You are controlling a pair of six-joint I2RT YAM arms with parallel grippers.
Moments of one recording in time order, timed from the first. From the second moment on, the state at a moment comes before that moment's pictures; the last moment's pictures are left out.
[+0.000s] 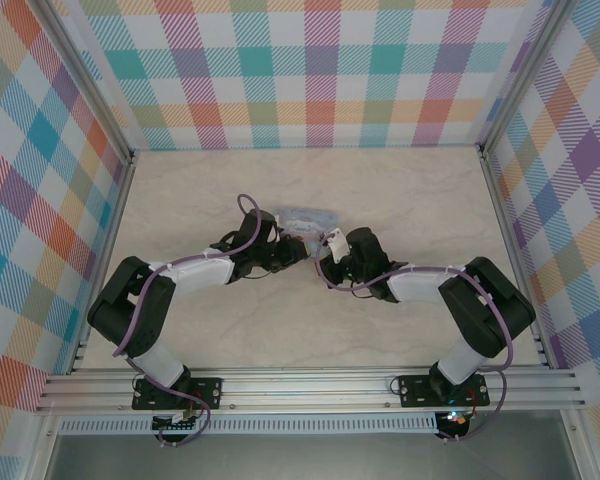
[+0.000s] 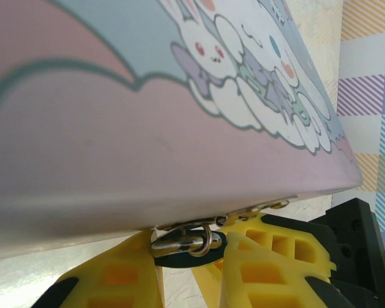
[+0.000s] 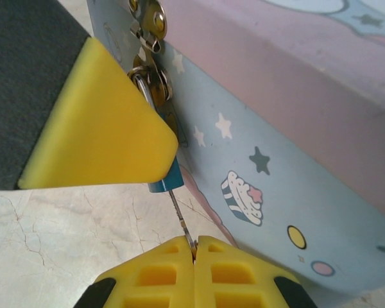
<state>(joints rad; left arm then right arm) -0.59 1.64 0.87 0.05 0.39 -0.92 0.65 1.61 0.66 0.34 -0.32 0.13</state>
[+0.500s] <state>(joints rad) -0.58 1.64 0.88 0.04 0.38 -0.94 0.62 1.68 0.71 0.39 -0.41 0.10</state>
